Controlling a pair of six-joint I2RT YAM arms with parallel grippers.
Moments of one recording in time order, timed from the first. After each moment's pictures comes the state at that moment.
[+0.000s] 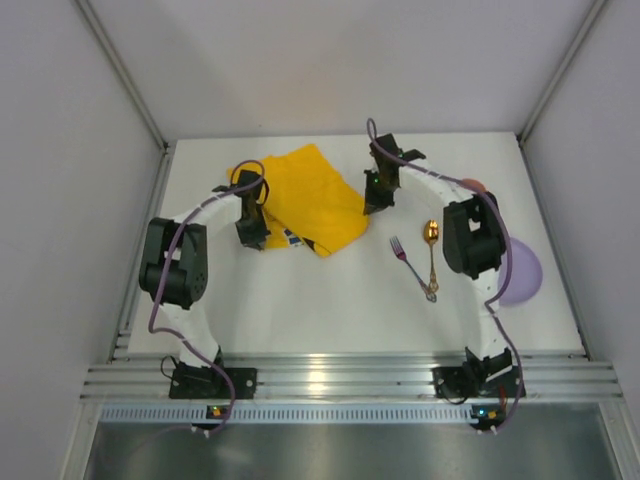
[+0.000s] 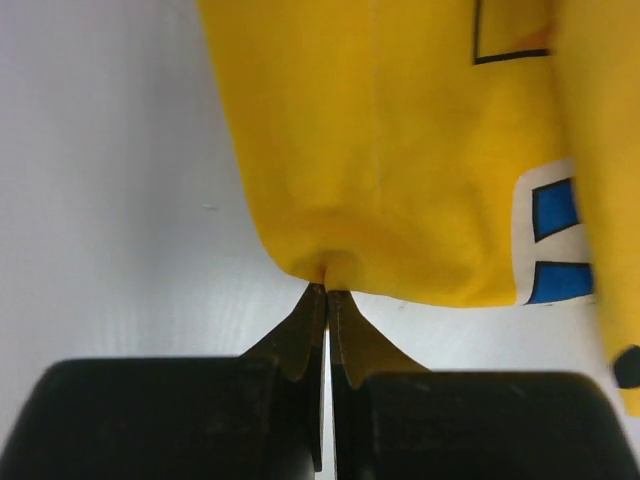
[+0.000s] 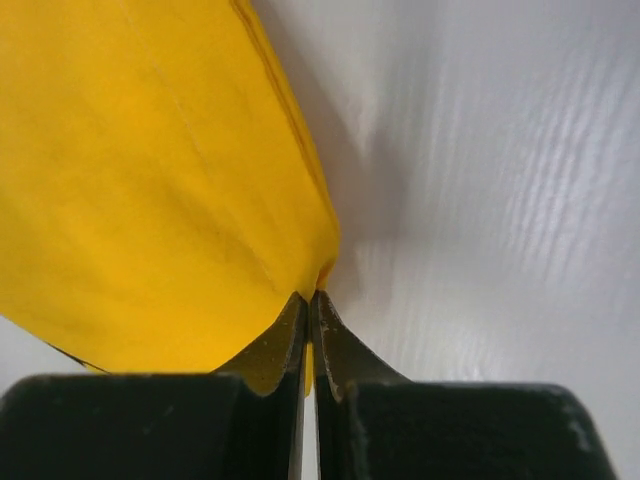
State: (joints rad) left arm -0.25 1.88 1.26 -0.65 -0.04 -0.54; right arm 0.42 2.23 1.86 -0.76 -0.14 0.44
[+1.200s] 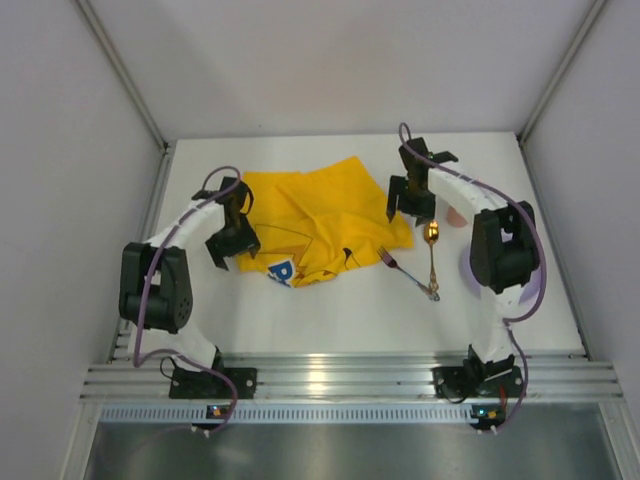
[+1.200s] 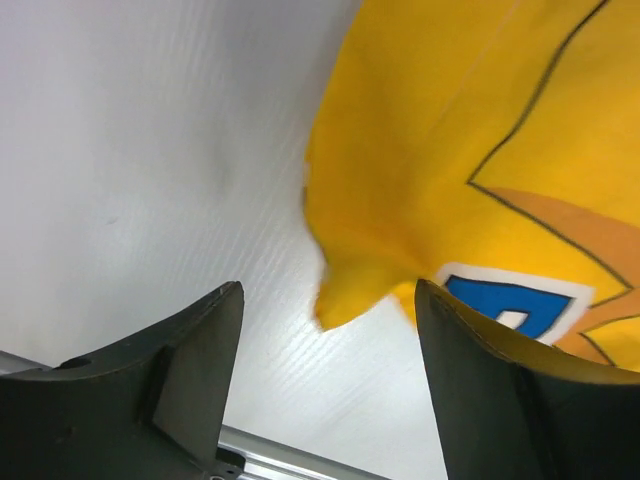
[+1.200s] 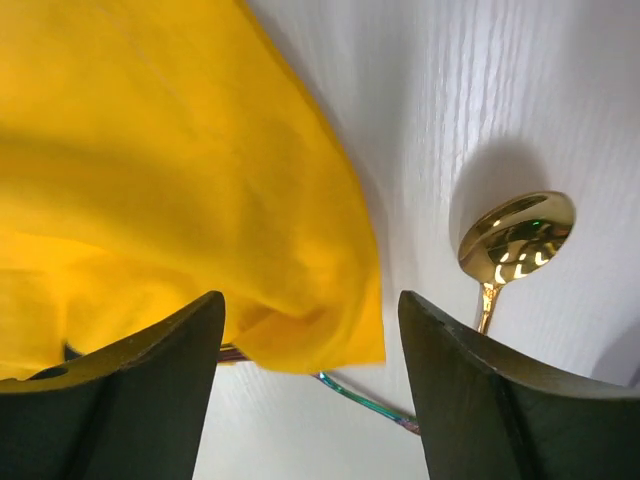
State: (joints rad) left arm -0.17 1.67 1.14 -0.89 -0.18 -0.68; right arm 0.32 2.00 1.59 -0.87 0.02 0.45
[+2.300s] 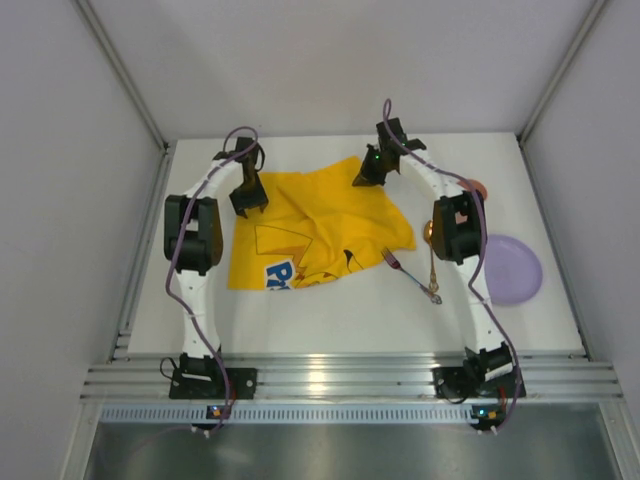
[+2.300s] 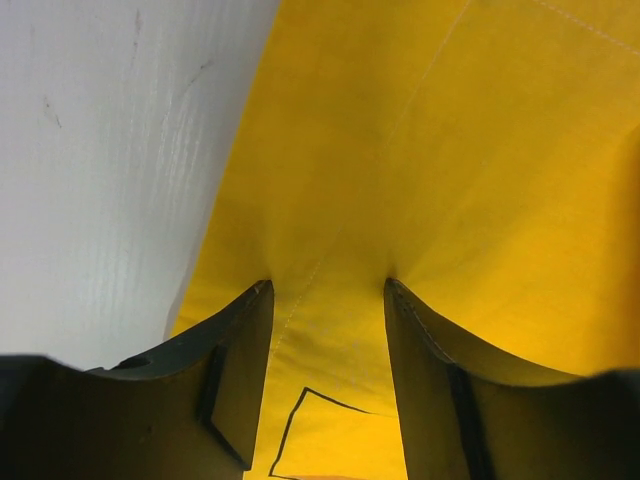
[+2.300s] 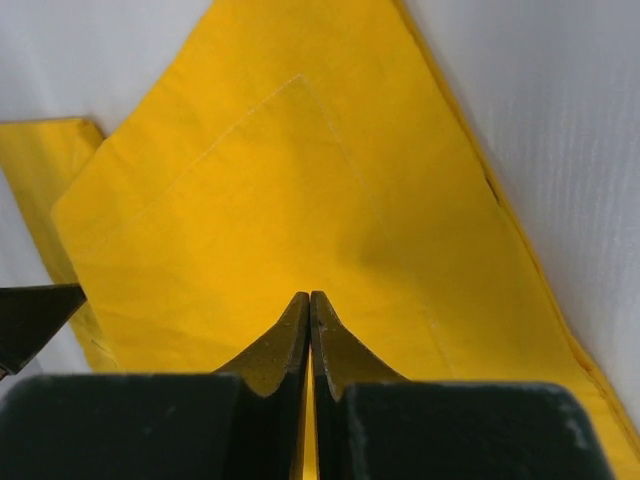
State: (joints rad) left arm -0.13 2.25 1.84 -0.82 -0.18 -0.53; right arm 0.34 2.53 2.29 -0.67 -0.31 0.67
